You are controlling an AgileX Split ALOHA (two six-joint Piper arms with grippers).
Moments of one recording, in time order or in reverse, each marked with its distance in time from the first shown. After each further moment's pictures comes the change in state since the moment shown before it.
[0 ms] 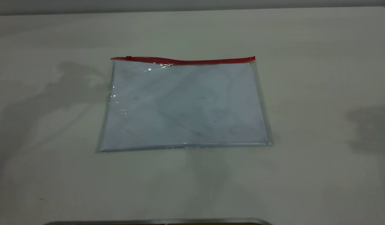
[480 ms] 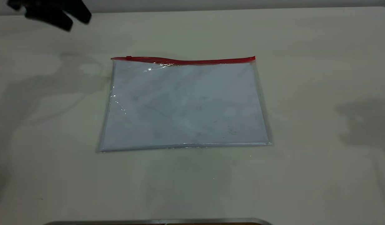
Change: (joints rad) left arm 0.062 0.279 -0.168 -0.040 0.103 0.080; right arm 0.000 0.094 0.000 0.150 -0.049 -0.183
